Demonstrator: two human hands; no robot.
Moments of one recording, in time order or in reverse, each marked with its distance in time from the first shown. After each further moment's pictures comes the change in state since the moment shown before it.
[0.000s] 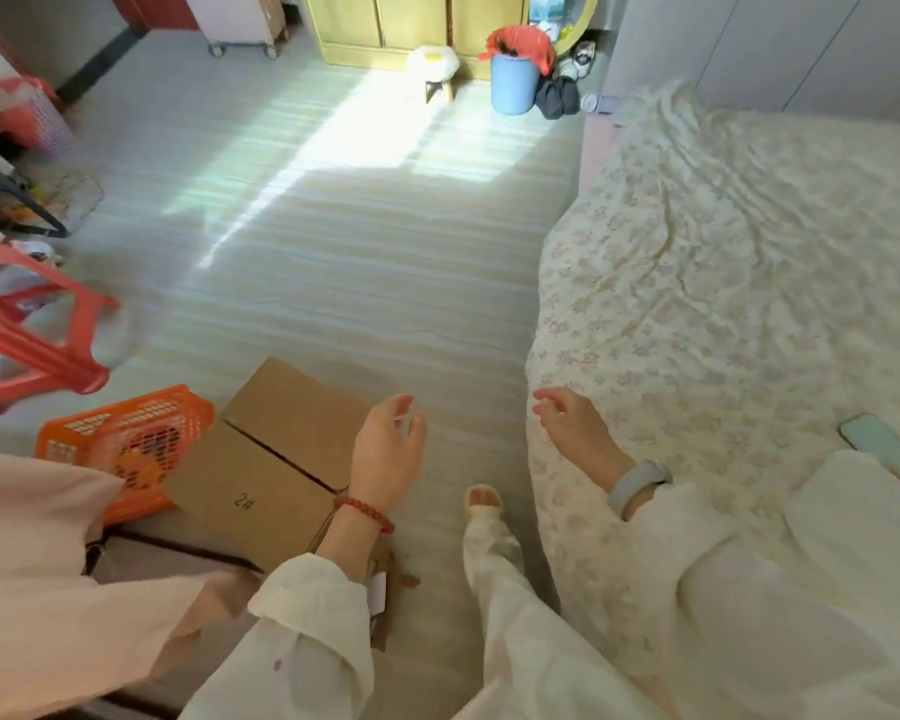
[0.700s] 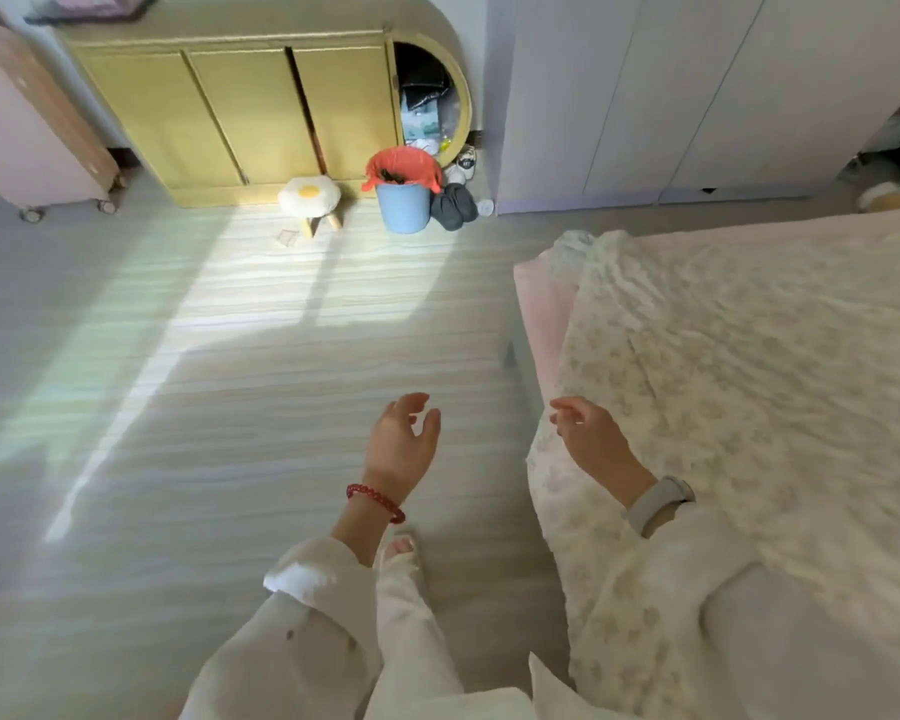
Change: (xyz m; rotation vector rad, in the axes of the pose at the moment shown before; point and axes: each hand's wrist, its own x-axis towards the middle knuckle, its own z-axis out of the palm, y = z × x) left_hand 0.553 0.190 0.038 -0.009 -0.241 0.279; right_hand 0.446 -0.177 -0.135 0.099 0.335 0.150
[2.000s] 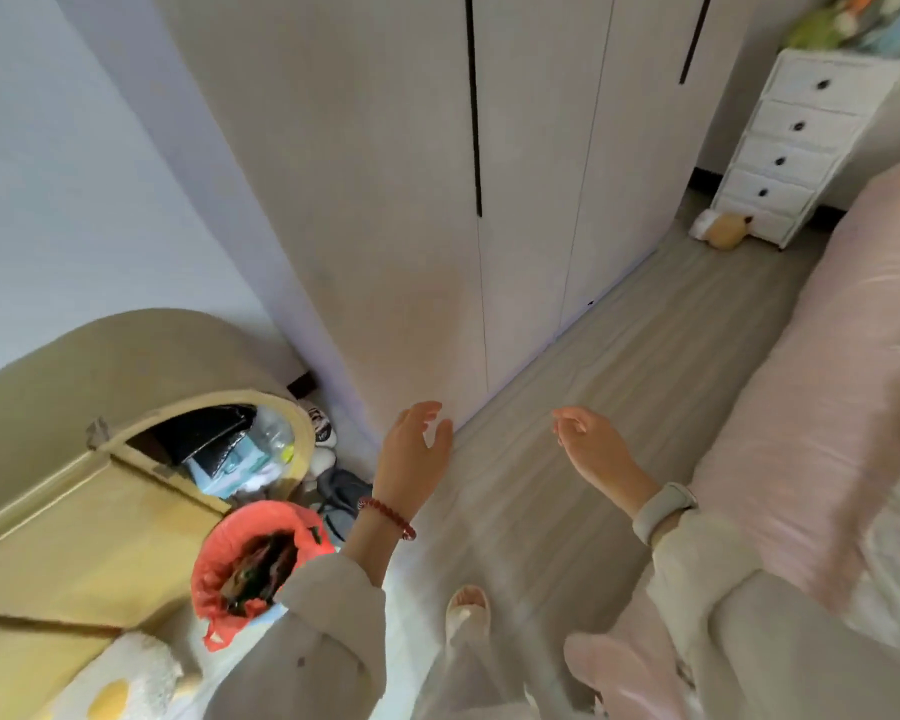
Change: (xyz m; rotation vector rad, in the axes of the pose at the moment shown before) left_hand 1.000 0.335 0.171 0.143 -0.468 0.543; right_hand 0.869 -0.254 -0.226 0.364 0.518 0.297
